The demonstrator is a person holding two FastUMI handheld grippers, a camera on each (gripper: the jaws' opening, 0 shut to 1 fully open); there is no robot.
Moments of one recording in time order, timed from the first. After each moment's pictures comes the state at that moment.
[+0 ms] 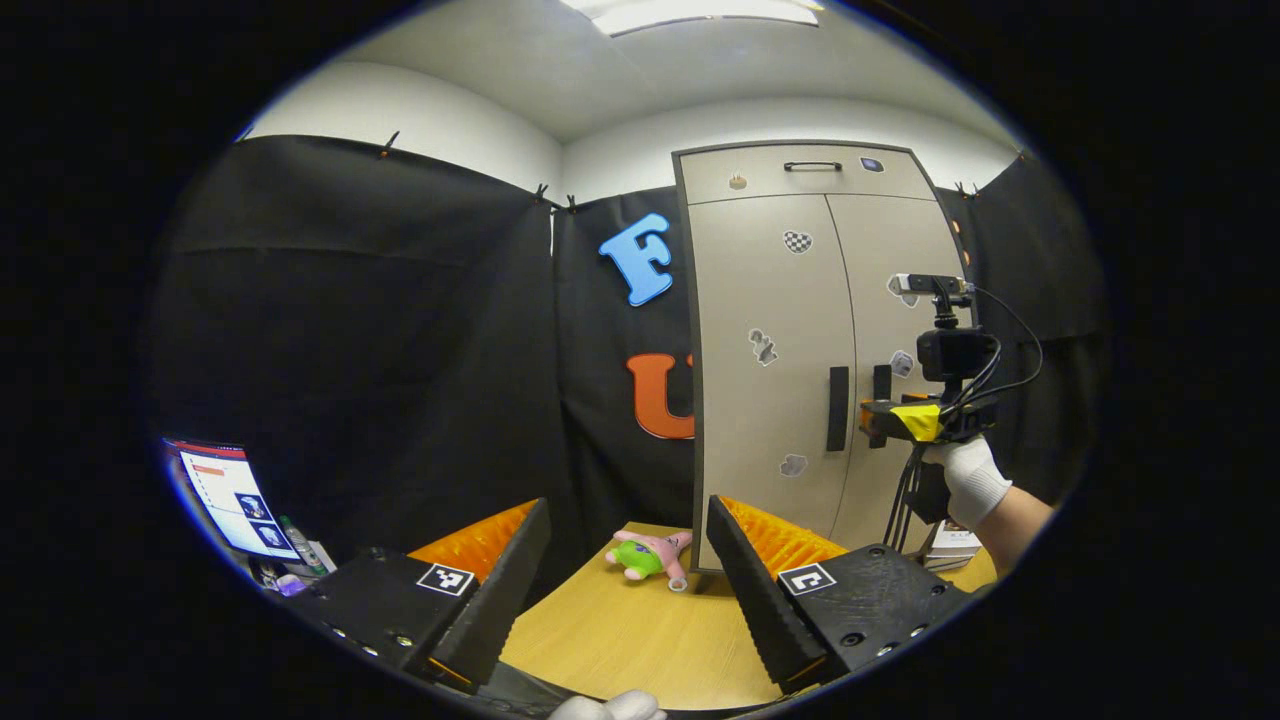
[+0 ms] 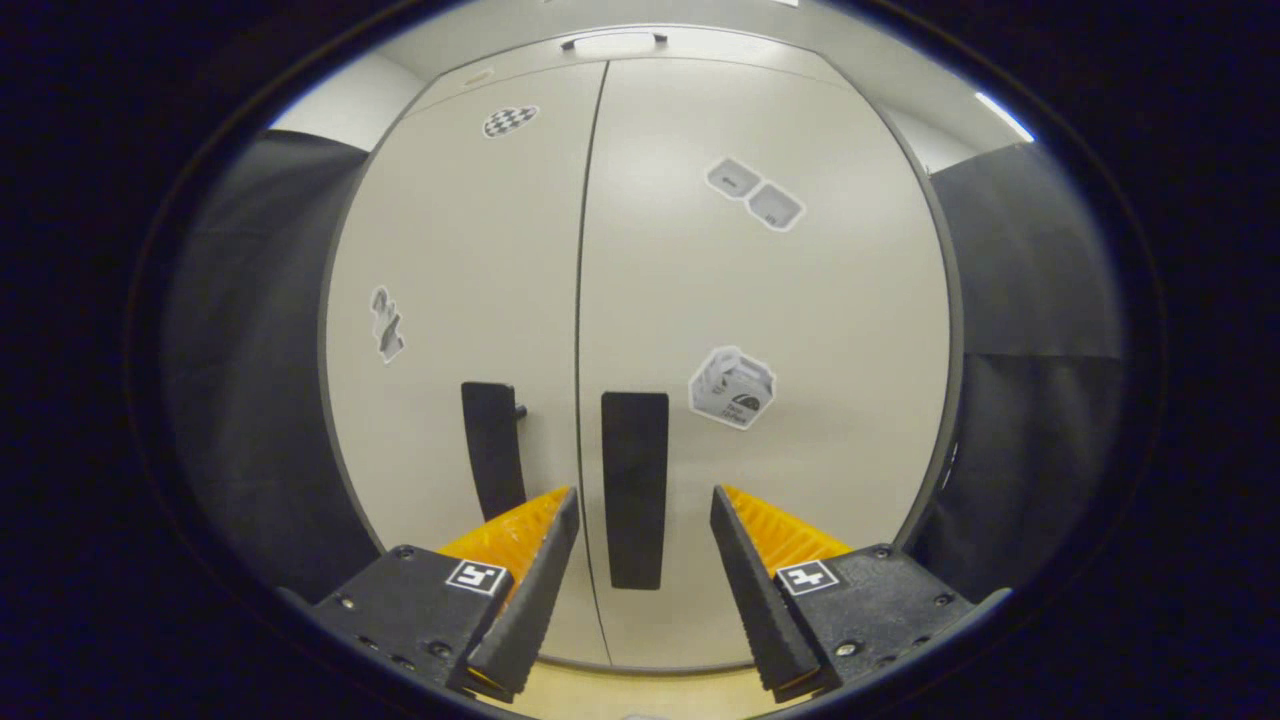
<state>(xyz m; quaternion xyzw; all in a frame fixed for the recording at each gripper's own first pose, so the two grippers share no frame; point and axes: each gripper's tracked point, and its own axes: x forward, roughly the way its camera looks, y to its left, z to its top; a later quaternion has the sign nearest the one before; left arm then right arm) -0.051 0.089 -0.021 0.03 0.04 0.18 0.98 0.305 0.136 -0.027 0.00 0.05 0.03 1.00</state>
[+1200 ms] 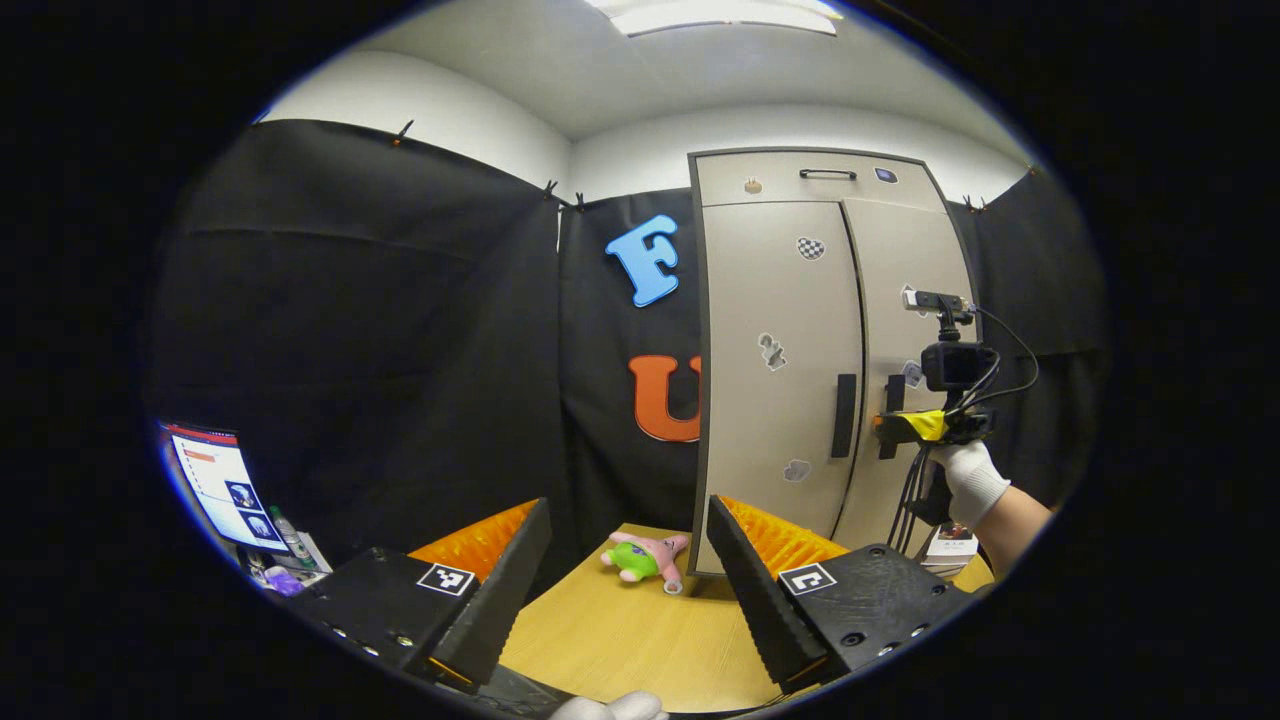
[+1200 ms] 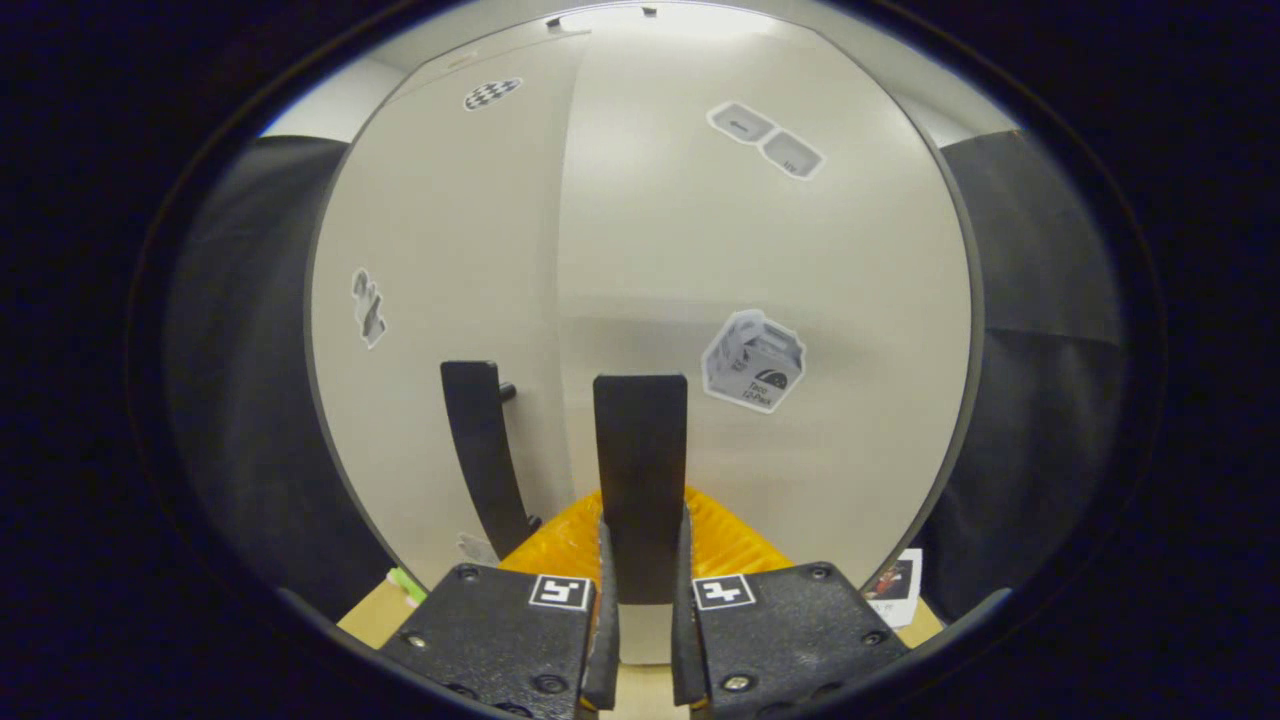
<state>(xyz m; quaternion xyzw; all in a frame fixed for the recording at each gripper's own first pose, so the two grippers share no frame) -0.051 0.099 -0.022 0.01 0.03 0.16 0.99 0.293 0.133 -0.036 0.01 0.09 0.05 1.00</state>
